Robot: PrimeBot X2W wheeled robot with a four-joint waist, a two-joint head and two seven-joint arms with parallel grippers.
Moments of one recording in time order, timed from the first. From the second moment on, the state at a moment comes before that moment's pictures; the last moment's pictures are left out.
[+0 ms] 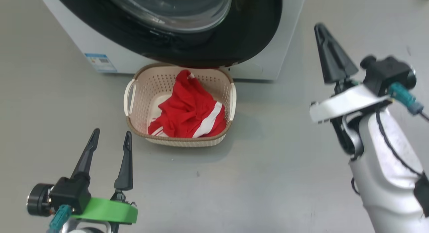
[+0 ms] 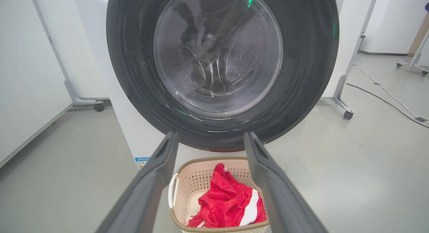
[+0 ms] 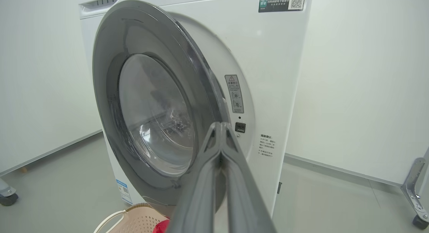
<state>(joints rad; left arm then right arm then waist) 0.03 0.11 -0.17 -0.14 -0.26 0.06 -0.15 -0.45 -0.10 0.22 0.15 0.23 0.10 -0.16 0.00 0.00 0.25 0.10</state>
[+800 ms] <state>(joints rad) -0.15 0.06 -0.23 -0.04 -0.27 0.03 -0.21 -0.88 -0.17 0.30 0.39 0.29 0.12 -0.08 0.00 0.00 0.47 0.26</state>
